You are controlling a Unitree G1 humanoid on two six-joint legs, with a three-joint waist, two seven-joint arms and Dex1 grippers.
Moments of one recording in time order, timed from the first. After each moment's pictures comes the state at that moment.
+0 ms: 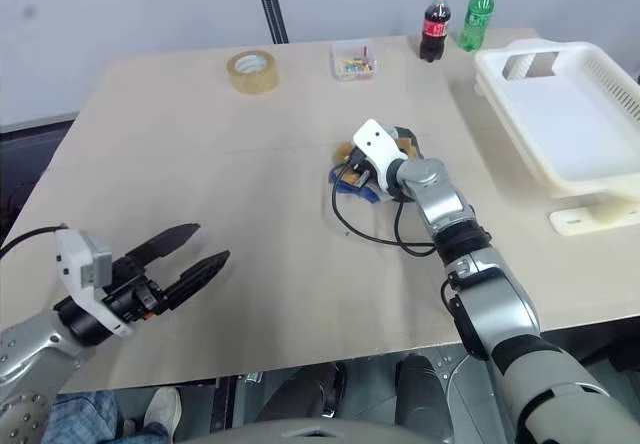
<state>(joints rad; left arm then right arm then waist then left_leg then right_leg) 0.39 0.59 0.51 -0.70 -0.75 0.46 -0.72 -0.91 -0.19 0.23 0.62 -0.03 0.27 0.62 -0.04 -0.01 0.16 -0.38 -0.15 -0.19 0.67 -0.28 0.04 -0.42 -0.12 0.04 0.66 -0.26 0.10</state>
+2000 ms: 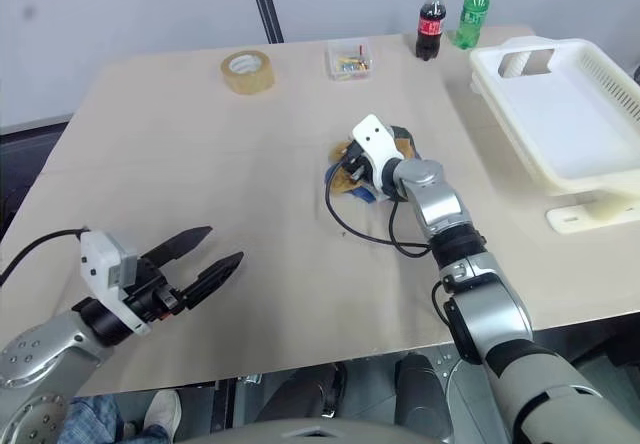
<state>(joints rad) 0.40 0.59 0.42 -0.72 -0.69 0.44 -0.65 -0.89 -0.15 0.17 0.57 0.02 0.32 0.62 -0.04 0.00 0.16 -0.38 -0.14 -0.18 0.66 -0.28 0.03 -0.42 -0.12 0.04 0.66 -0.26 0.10</state>
